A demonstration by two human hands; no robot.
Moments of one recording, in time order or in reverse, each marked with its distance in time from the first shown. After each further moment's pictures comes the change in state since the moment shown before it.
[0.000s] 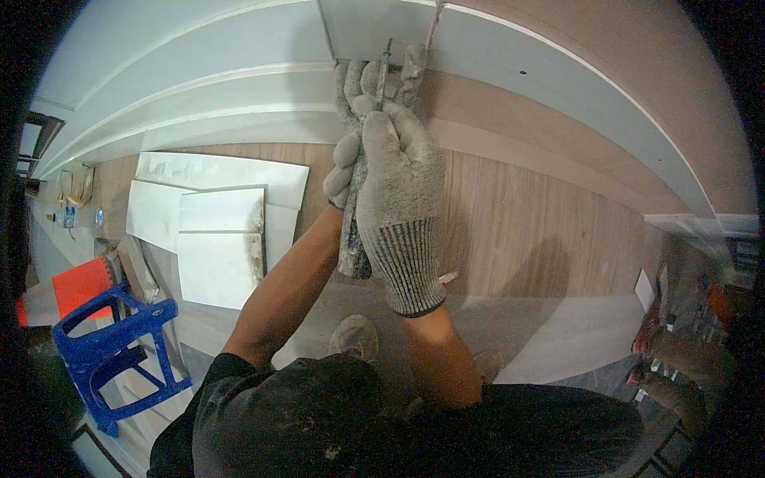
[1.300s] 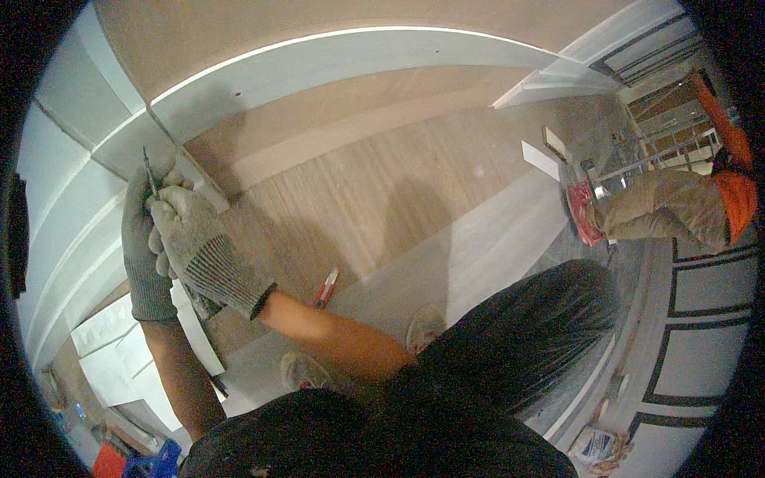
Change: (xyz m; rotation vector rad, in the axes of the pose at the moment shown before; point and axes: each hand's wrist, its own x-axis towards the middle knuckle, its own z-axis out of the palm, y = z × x) left_hand -0.011 0.090 0.011 0.008 0.052 0.027; right_hand 0.015 -0.005 -0.017 0.090 -0.107 0.165
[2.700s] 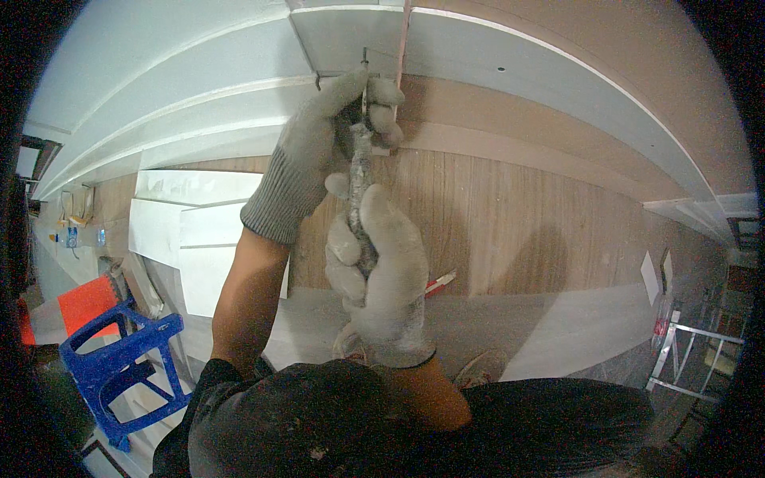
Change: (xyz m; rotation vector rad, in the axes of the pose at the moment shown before) left_hand -0.009 0.009 0.006 0.097 -0.011 -0.019; right_hand -0.067 0.031 -0.004 0.594 -0.090 0.217
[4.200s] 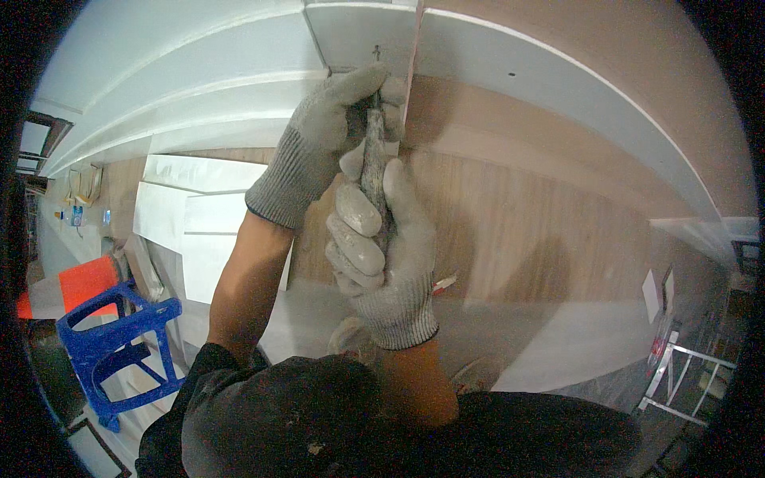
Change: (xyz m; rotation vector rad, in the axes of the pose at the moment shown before) left_hand 0.009 0.004 0.002 0.126 0.022 0.071; right_hand 0.024 -0.005 -0.010 0.569 -0.334 0.059
